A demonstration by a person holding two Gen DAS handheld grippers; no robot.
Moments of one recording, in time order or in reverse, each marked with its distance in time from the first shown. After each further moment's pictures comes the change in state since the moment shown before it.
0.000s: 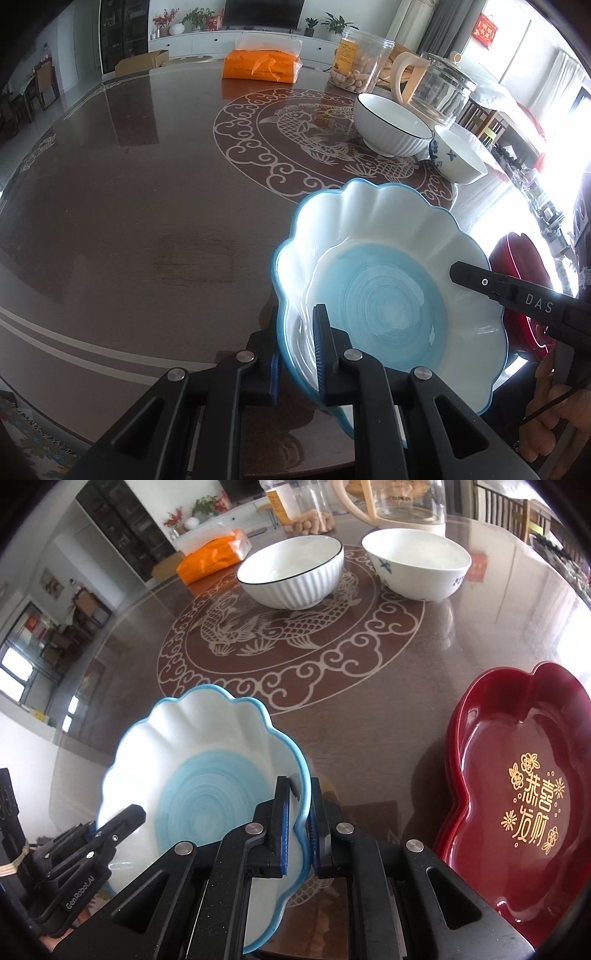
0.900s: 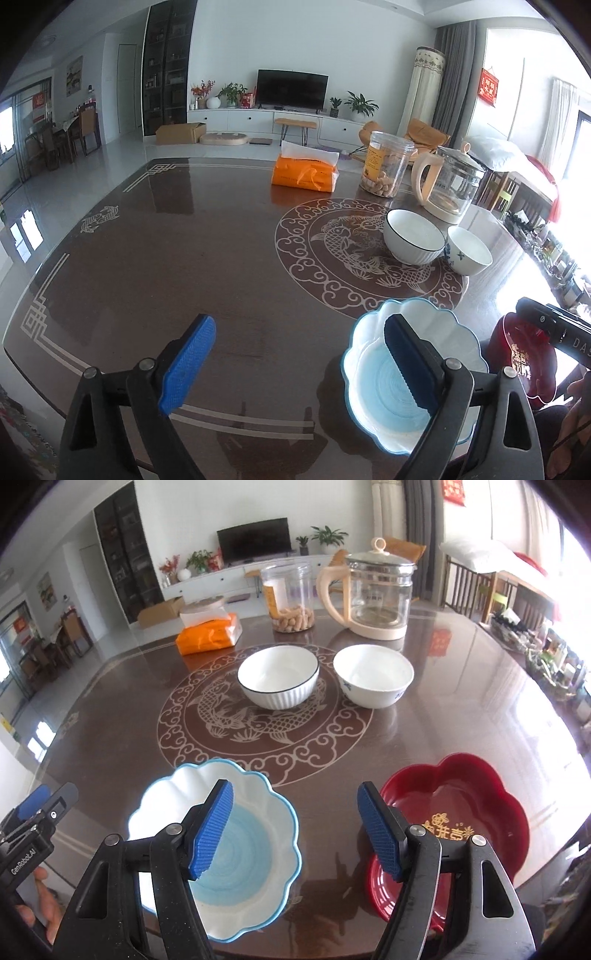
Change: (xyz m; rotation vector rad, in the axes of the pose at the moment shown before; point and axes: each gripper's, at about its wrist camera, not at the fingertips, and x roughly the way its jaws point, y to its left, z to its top) left arm -0.091 0.029 0.018 -0.021 -0.334 0.107; right arm -0.094 0.037 0.001 -0.064 -0.321 -0.215
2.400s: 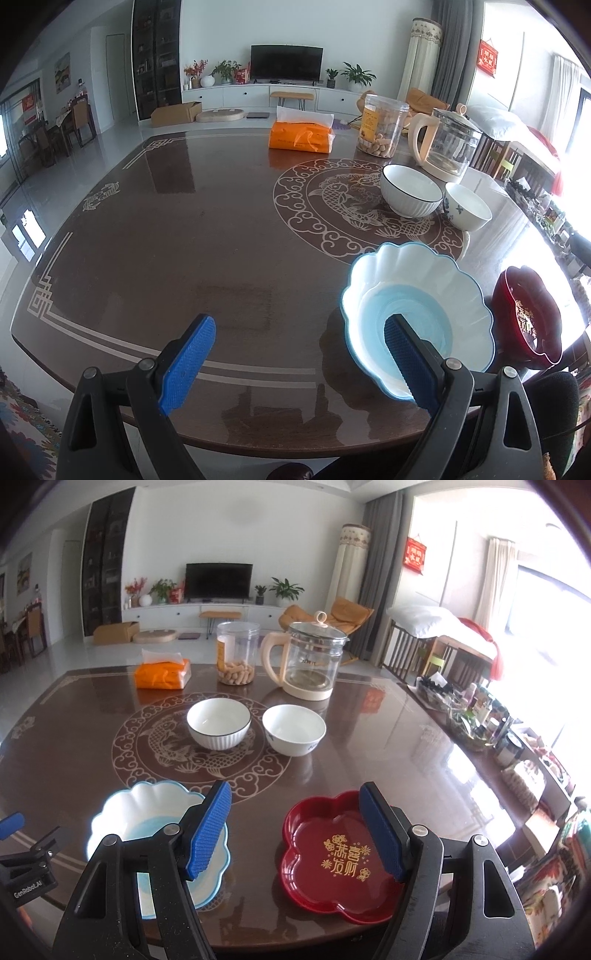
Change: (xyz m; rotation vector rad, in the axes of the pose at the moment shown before) left arm -0.009 -0.011 -0.029 0.044 0.111 0.034; right arm -0.063 0.001 -0.010 -0.102 -0.179 -0.261
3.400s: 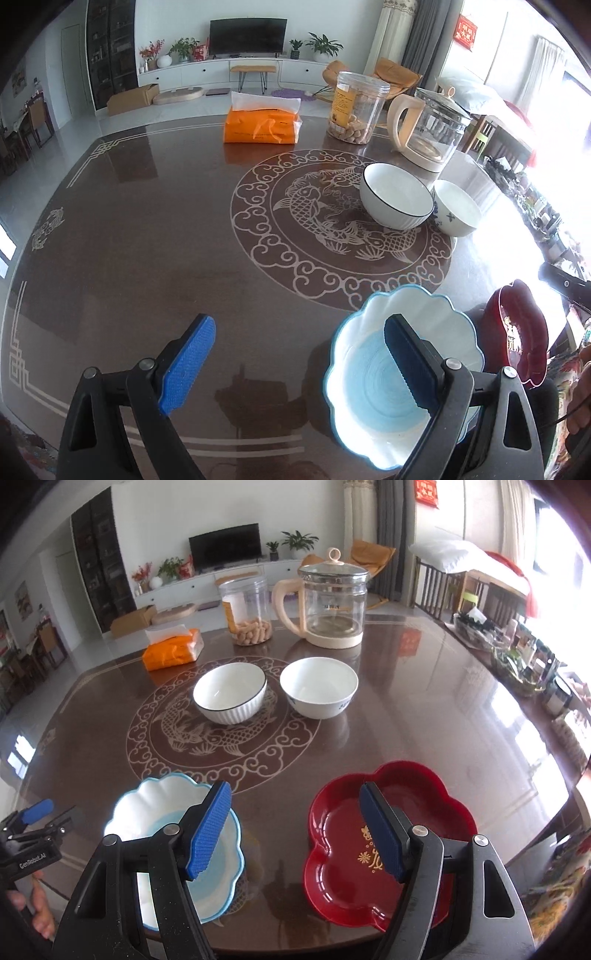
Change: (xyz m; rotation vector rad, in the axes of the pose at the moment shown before) left arm 0.066 -0.006 0.093 0.071 0.159 -0.161; right arm 0.091 -0.041 0.020 0.206 0.265 0.280
